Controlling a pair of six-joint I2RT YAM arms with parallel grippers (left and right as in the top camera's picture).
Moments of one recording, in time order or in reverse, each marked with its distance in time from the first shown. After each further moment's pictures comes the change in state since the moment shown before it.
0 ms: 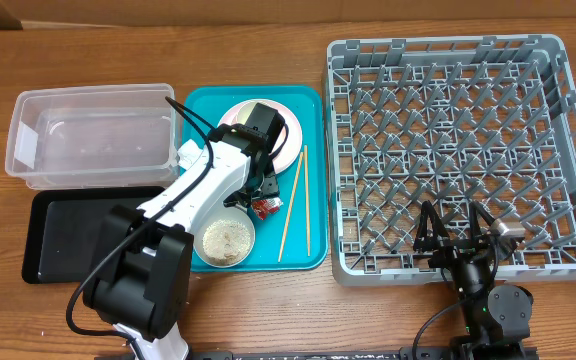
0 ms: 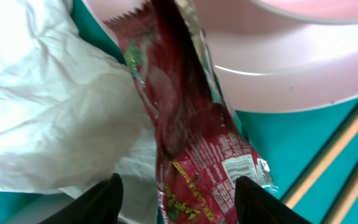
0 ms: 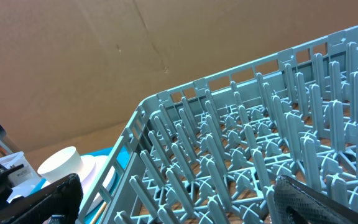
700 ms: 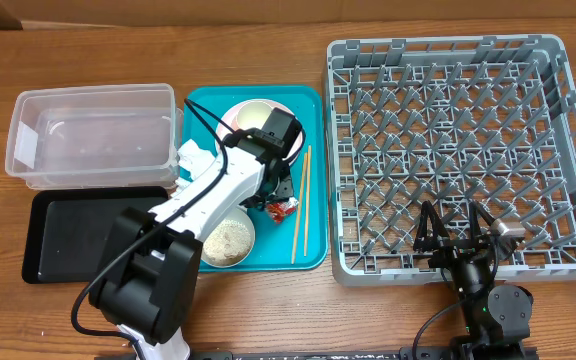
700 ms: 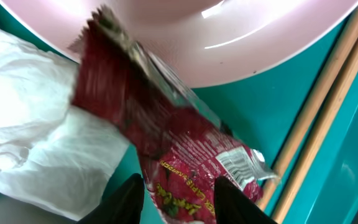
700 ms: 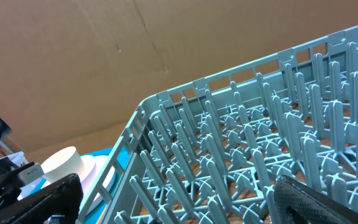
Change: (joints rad) left arm -0.070 0.000 0.000 0.041 0.030 -0.013; right arm 0.000 0.000 0.000 0.000 0.000 0.000
